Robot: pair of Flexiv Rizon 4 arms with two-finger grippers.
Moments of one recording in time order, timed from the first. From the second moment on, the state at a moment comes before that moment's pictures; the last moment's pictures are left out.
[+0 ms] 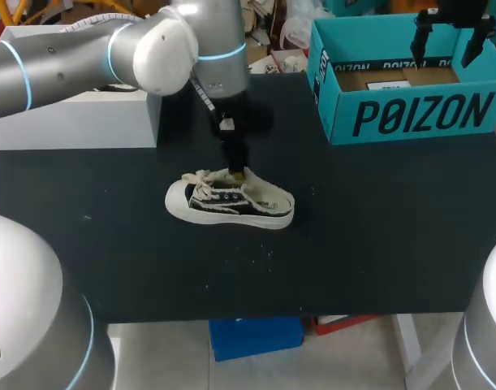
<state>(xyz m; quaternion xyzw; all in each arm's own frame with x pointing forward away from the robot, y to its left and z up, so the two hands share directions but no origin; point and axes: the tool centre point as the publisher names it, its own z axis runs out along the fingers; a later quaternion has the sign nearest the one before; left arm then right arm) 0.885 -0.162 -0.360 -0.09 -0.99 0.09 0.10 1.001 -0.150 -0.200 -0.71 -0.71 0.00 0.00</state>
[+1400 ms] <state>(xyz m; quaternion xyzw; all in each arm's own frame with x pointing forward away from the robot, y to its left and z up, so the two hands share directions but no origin) 0.840 -0.020 -0.267 -0.18 -0.87 0.46 0.04 1.001 -0.150 -0.200 -0.71 -0.71 0.00 0.00</state>
